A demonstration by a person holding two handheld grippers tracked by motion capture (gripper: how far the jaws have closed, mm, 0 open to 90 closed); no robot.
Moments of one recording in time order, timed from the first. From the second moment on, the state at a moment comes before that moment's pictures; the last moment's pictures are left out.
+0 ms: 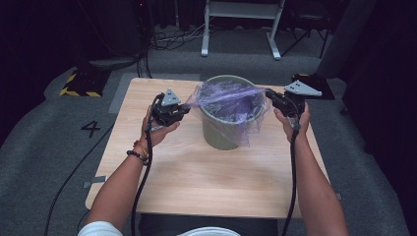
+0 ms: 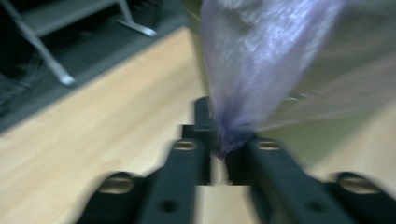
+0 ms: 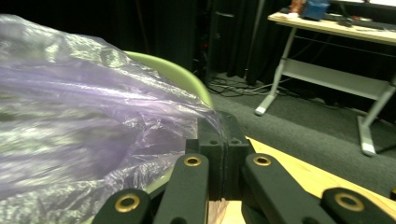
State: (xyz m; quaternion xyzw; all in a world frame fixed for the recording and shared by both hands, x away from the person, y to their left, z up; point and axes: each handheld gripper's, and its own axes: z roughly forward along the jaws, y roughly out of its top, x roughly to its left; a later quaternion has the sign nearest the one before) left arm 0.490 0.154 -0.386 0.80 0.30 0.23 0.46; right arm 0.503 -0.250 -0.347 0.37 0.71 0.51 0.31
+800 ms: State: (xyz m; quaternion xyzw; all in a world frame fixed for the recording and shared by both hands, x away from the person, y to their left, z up) left arm 0.539 0.137 -0.392 0.83 0.30 0.20 0.43; right arm 0.547 -0.267 -0.387 0.44 0.69 0.53 0.21
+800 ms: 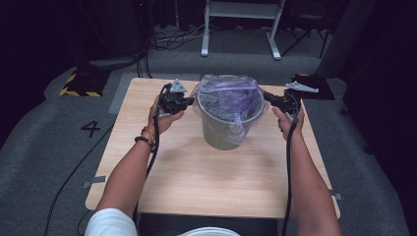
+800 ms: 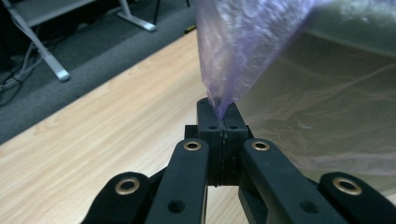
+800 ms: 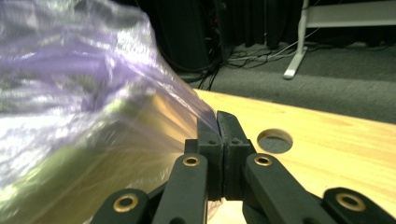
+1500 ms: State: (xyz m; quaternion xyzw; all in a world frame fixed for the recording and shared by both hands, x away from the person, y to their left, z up) left arm 0.500 0.161 -0.406 0.82 0.31 0.19 0.44; right arm 0.510 -0.251 -0.405 0.38 0.73 0.55 0.15
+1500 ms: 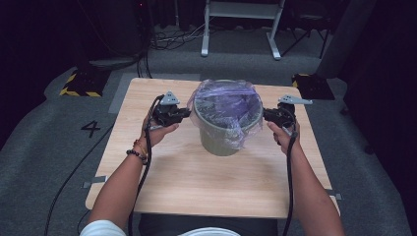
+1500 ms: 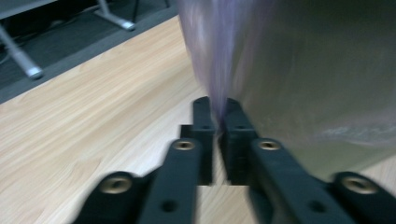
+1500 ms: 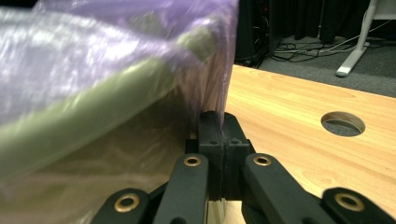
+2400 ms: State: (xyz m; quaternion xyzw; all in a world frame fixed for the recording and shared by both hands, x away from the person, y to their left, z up) left arm 0.399 0.132 -0.381 0.77 0.25 0.14 0.57; right arm 0.436 -0.277 -0.368 0.30 0.74 0.56 0.22
